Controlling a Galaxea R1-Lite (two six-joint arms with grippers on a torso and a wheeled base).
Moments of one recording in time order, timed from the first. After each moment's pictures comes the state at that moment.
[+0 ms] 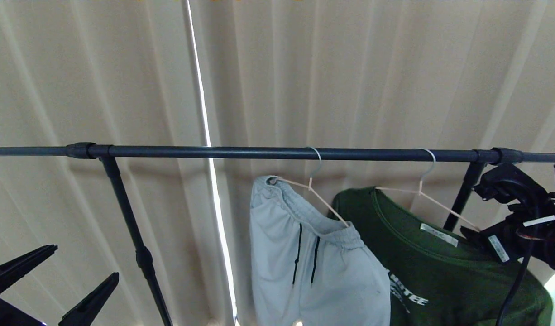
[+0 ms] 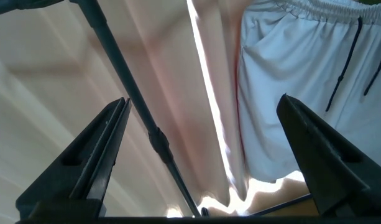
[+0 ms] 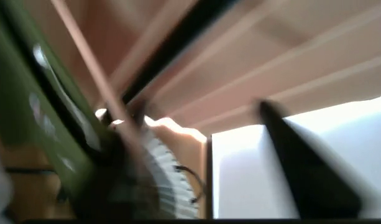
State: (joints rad) left arm -0.25 0.89 -0.04 -0.73 0.03 0.25; right arm 0.21 1.36 -0.60 -0.17 -0.41 -0.33
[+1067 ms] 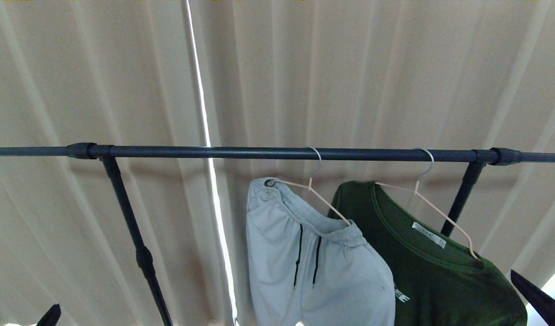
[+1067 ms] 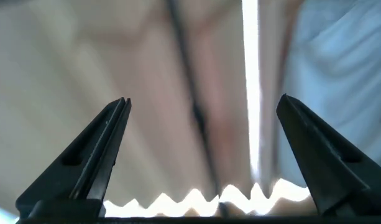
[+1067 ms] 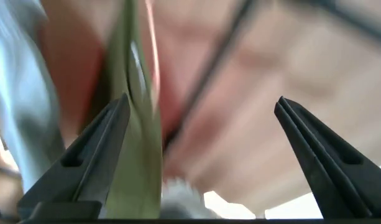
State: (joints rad) left arm -0.07 0.51 -0.04 -0.33 0.15 0.24; right arm 0.15 0.75 -0.21 -0.25 -0.15 -0.29
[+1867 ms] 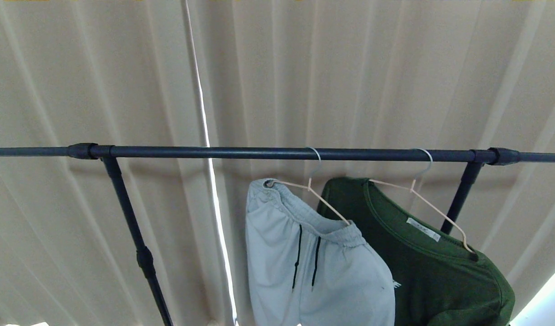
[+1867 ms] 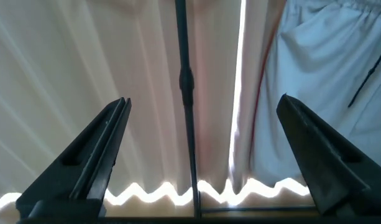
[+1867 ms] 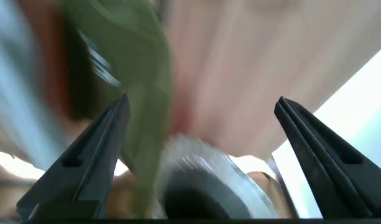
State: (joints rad) left arm 0.00 0.01 -0.05 0.06 0.01 0.11; right arm 0.00 0.04 -0.15 0.22 -0.04 -0.09
